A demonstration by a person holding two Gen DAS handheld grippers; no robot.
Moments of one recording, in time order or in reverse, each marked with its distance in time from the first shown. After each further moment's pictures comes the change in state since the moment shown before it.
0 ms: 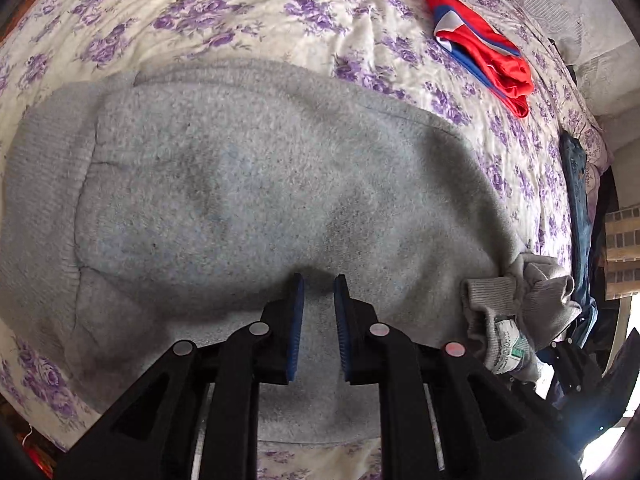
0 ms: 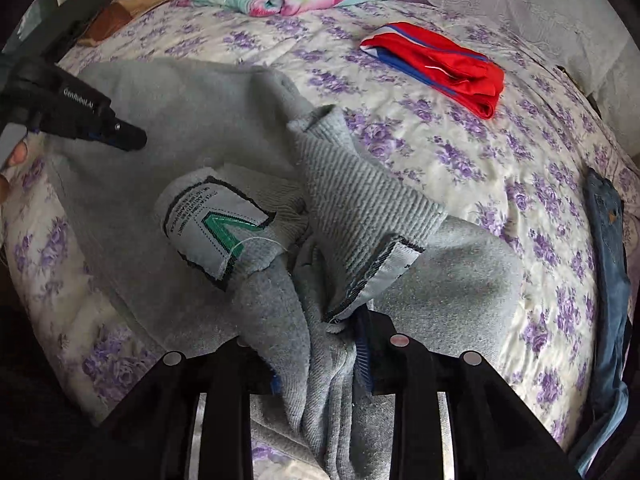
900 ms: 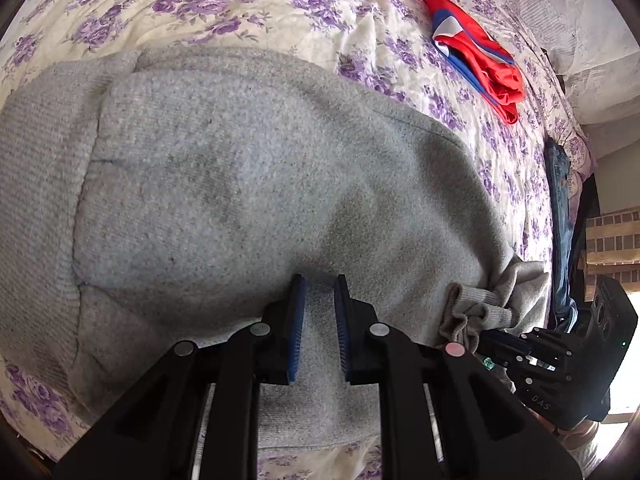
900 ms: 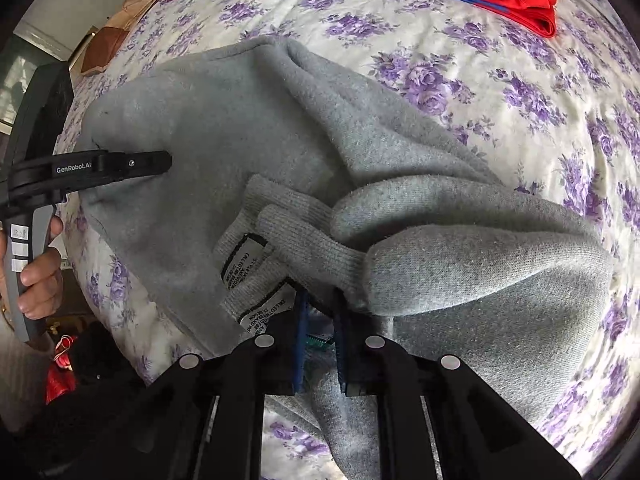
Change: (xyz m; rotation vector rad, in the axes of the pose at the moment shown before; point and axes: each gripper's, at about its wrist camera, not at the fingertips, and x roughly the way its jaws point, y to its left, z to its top) left arm 0.003 0.012 0.003 -0.019 0.020 -0.089; right arm 0.031 -0.026 0.029 0.197 0.252 0.380
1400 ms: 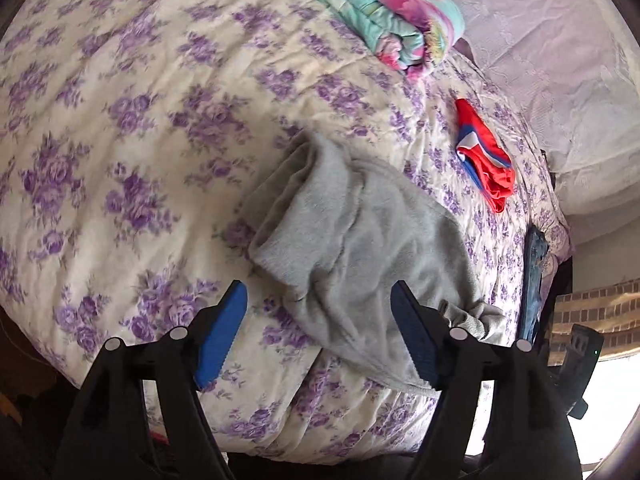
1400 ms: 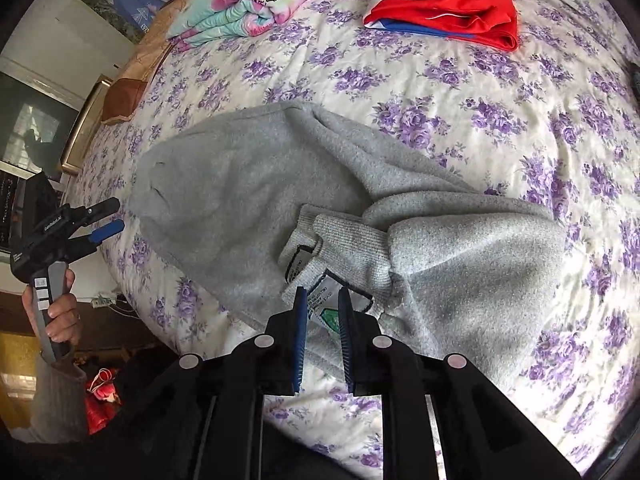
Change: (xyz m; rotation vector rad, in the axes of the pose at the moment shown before) left arm -0.118 0.094 -0.042 -0.254 -0.180 -0.052; right arm -0.069 0.008 -0.011 0.115 -0.097 0.091
